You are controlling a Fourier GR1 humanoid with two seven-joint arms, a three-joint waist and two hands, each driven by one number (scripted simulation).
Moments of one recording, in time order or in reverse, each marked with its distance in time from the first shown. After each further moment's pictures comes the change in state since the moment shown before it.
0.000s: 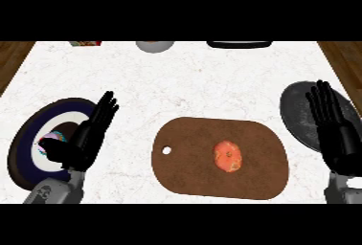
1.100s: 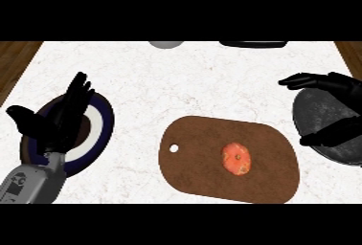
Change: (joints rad) left arm -0.076 0.054 0.118 -0.052 0.002 0.123 0.207; right arm -0.409 -0.395 0.167 0.318 0.214 0.578 -0.534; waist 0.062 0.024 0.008
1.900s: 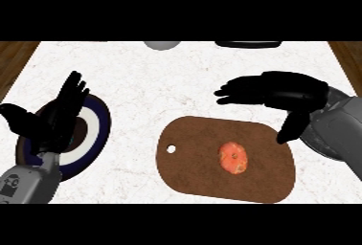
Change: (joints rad) left arm 0.010 -0.001 0.037 -0.024 -0.017 -0.005 0.039; right arm -0.258 0.012 0.374 -0.056 0.425 -0.052 0.064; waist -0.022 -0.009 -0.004
